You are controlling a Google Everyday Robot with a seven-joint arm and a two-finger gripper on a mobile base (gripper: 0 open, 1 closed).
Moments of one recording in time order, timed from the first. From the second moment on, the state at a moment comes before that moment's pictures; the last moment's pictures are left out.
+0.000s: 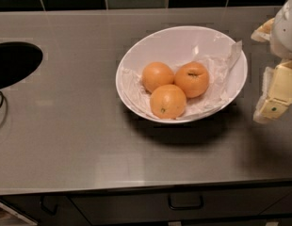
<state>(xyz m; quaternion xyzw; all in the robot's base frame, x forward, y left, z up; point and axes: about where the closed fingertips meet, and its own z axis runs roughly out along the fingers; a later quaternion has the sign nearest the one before) 0.438 -0.216 0.977 -0.60 0.78 -0.04 0.16</state>
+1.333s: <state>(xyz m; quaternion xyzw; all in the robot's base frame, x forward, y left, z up) 0.519 -0.130 0.970 -0.68 0.71 0.01 0.17</state>
